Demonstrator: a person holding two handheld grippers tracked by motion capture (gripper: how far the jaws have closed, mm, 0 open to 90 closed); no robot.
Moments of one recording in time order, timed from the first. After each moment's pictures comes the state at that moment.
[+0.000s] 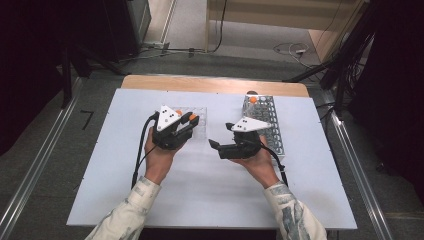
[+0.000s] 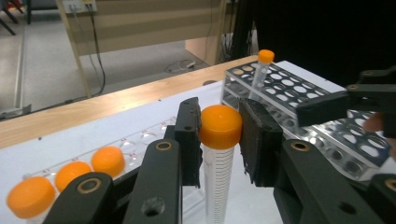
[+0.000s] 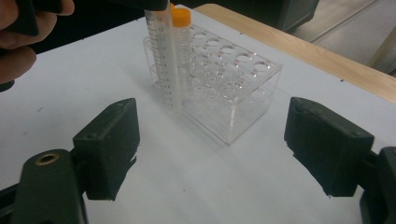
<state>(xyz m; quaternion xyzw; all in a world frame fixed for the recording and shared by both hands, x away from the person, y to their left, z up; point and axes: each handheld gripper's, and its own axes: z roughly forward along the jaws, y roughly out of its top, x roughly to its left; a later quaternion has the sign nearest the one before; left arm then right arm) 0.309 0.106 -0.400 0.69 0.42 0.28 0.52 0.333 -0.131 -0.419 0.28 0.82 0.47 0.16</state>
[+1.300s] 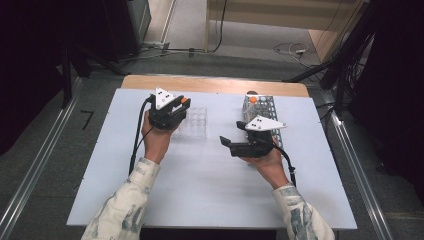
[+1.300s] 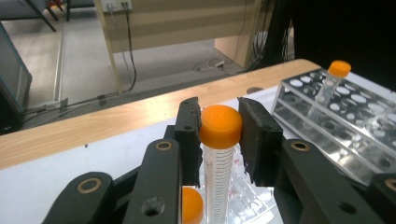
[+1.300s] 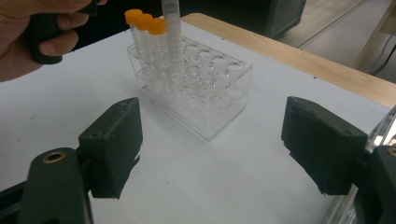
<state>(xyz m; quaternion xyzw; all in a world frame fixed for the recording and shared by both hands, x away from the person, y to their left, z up) 0.358 0.121 -0.401 0.68 0.45 0.31 0.49 0.333 -0.159 -0.414 0.30 0.80 0.49 0.17</state>
